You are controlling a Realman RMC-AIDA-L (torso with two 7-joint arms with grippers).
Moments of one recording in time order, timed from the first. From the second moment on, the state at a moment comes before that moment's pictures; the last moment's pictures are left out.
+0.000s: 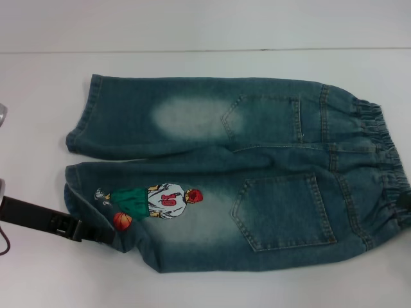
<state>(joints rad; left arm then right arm) -0.59 -2.08 0.62 0.88 2.56 1.79 -2.16 0.23 2.01 -0.19 -0.45 -2.14 -1.54 1.71</state>
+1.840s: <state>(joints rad) -0.57 -2.05 0.60 0.86 2.49 1.80 -2.14 0.28 1.97 -0.29 -0.49 -2.14 -1.57 1.78</state>
